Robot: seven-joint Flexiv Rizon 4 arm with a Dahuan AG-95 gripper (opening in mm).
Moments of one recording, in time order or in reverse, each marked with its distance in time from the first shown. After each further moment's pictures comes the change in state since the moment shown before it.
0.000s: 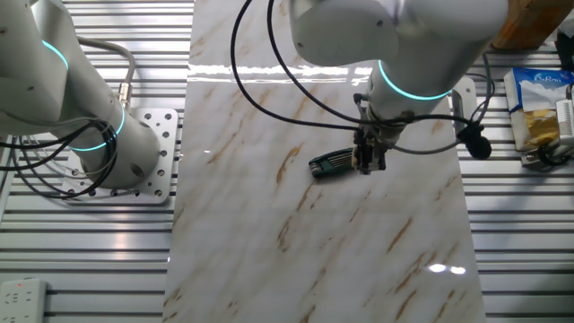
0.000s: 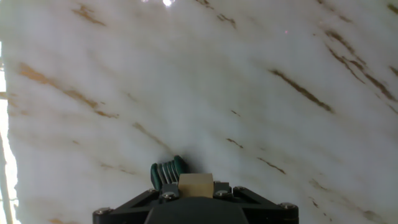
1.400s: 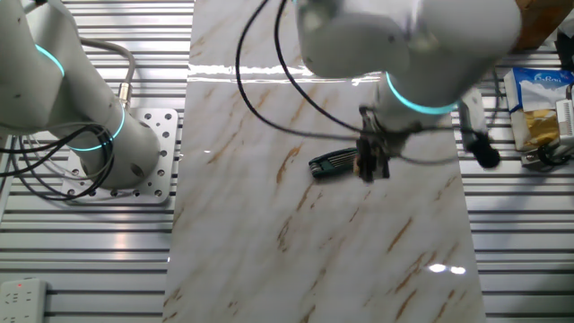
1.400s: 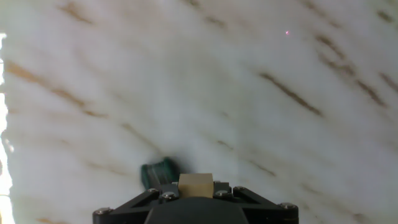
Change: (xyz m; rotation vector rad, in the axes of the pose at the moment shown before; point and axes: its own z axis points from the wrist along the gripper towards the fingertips) arm 0.000 -0.001 0.002 0.014 0.008 0.029
